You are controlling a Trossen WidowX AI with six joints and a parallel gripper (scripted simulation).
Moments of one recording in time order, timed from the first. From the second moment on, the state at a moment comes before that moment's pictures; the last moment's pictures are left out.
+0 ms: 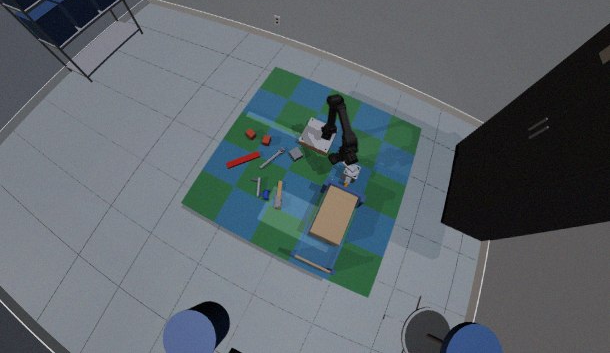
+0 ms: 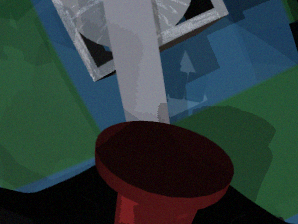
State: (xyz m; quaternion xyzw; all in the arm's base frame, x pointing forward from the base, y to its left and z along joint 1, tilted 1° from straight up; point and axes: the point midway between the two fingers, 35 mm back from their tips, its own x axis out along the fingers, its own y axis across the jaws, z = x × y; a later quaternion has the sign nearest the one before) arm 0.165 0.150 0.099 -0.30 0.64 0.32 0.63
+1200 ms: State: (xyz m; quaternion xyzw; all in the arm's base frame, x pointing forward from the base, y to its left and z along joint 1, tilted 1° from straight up) arm 0.159 0.144 0.175 -0.30 0.63 0.32 0.63
